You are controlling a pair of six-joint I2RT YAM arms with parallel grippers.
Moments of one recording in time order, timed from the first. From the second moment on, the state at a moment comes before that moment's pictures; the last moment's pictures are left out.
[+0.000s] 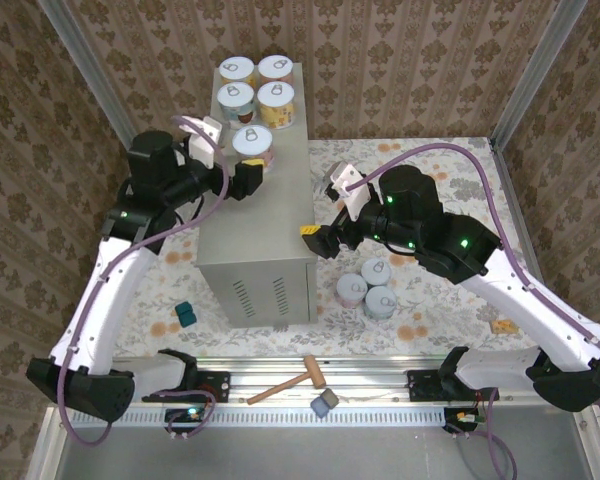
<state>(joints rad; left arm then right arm) -0.36 1.20 1.42 -0.47 0.40 0.04 0.80 1.20 1.47 -0.63 -0.09 -0.10</state>
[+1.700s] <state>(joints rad) -0.28 1.27 1.40 -0.42 0.41 0.04 0.80 1.28 1.52 -0.60 -0.16 -0.08</state>
